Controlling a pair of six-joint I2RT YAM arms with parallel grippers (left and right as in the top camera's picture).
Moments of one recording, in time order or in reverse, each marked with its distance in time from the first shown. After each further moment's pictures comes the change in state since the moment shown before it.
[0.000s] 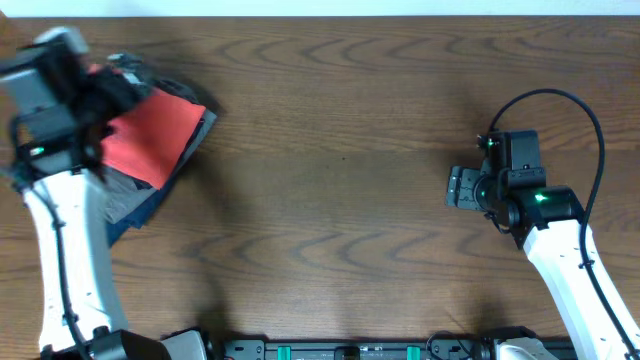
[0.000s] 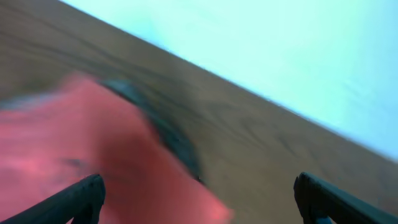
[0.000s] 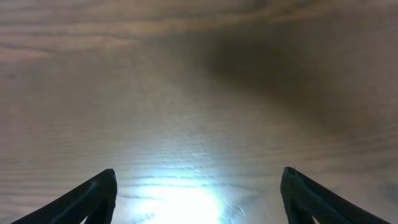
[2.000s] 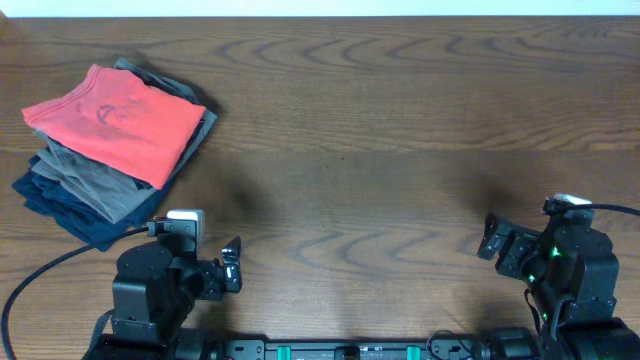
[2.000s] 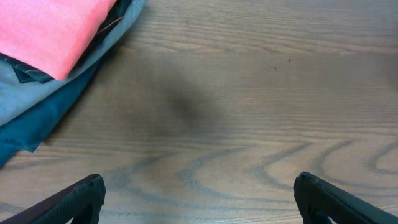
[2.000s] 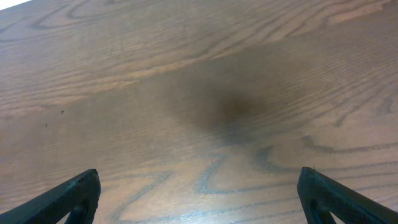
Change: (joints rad) left arm -0.424 -0.999 -0.583 -0.511 -0.222 0.130; right arm -0.044 -0.695 -0.072 -0.289 0.102 0.075
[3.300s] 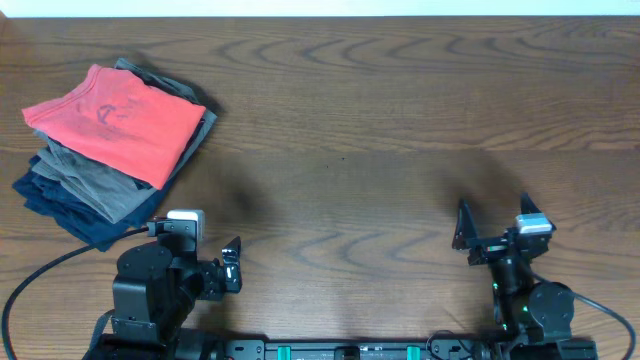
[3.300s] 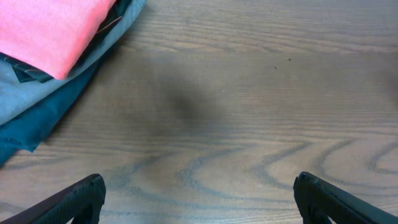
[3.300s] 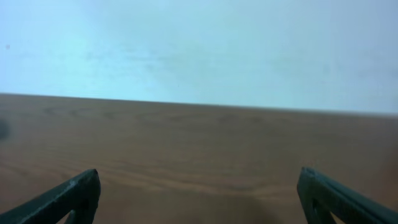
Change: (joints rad) left arm 0.000 -0.001 -0.002 0.000 0.000 0.000; right arm 0.017 -0.526 -0.745 0.955 -0.164 -0.341
